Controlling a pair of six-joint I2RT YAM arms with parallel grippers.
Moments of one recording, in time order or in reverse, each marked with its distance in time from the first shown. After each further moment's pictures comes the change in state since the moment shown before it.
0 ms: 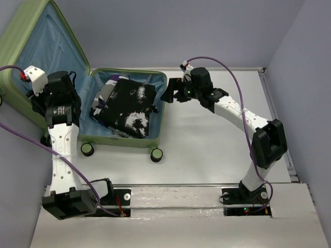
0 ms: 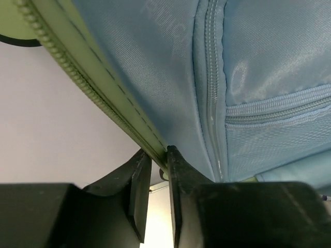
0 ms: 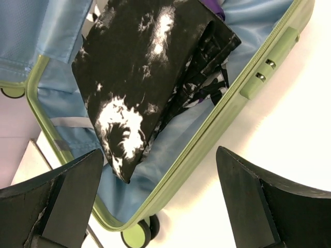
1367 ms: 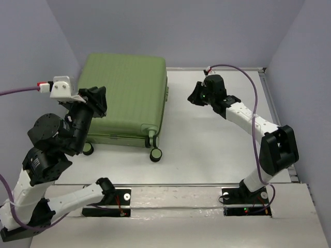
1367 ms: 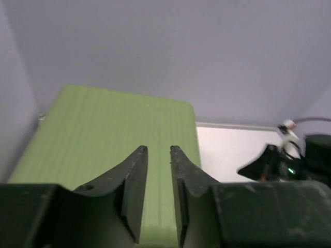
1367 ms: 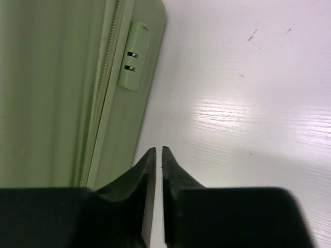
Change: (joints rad) left arm -1.083 -0.380 0.061 0.140 0.346 0.109; right arm -0.120 -0.121 -0.224 0.030 0.261 0.098
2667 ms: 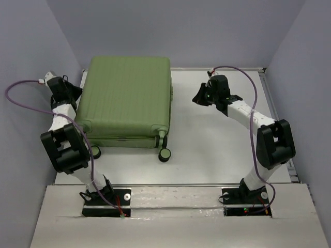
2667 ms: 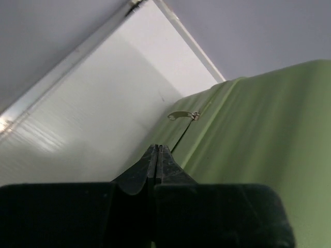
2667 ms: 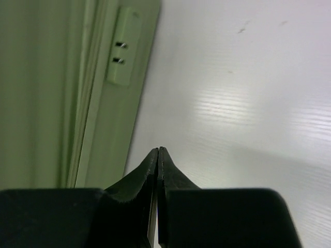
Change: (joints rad) left arm 1.321 0.967 -0.148 0.480 0.872 -0.527; right arm -0.060 0.041 -0.044 0.045 -0.094 -0.056
